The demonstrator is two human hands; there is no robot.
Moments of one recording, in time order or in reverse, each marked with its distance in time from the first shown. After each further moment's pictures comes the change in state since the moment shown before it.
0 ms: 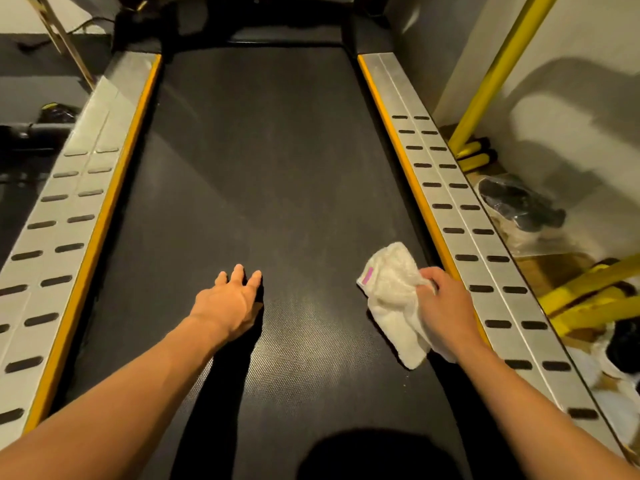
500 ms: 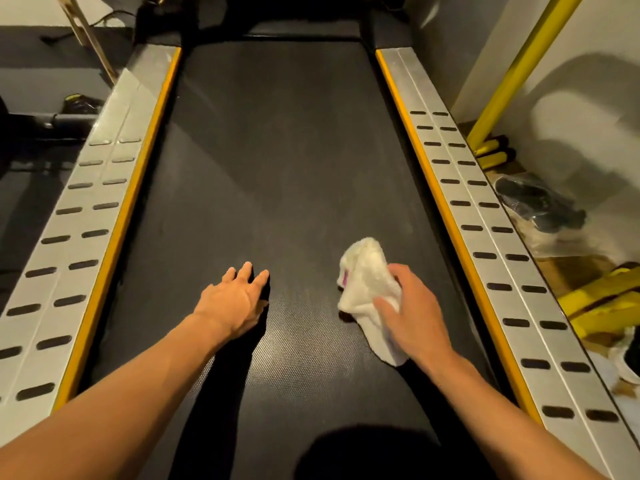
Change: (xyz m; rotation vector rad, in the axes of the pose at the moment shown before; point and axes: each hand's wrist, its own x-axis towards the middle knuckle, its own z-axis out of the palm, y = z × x) left_hand -0.019 -0.017 0.007 -0.029 -0.008 0.024; right_hand -0.034 -0.026 0.043 -0.087 -0.149 -0.333
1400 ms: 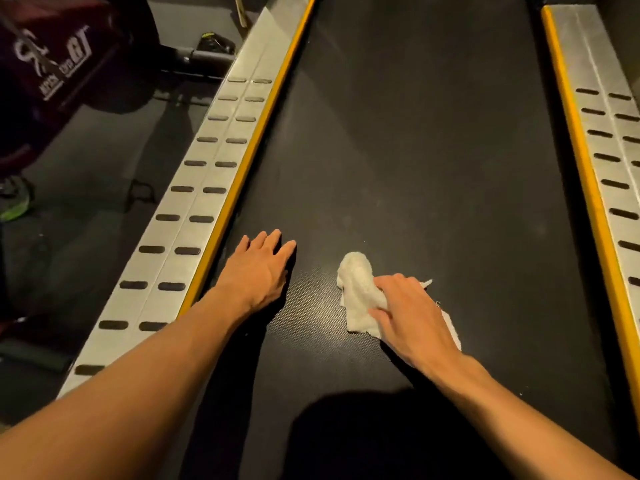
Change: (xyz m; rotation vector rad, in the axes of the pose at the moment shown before) left_hand -0.067 -0.094 0.037 -0.008 0.124 -0.136; right_hand -0.020 -0.080 0.097 -0.263 -0.353 -0.392
